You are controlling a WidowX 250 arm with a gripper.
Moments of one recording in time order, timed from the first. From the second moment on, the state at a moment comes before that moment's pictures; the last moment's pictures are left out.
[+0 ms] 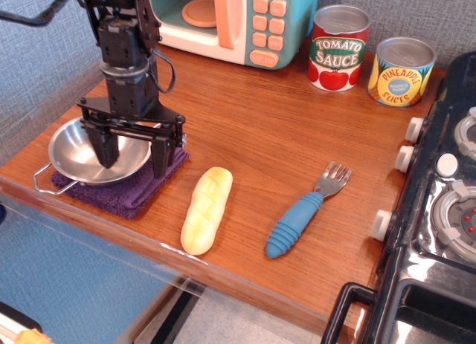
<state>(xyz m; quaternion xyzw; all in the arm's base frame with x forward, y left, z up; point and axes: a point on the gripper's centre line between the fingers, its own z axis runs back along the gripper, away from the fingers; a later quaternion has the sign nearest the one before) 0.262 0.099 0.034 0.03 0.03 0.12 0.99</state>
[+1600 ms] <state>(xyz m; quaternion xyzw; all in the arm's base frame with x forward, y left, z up) 0.320 0.108 0.112 -0.04 -0.08 0.11 0.99</state>
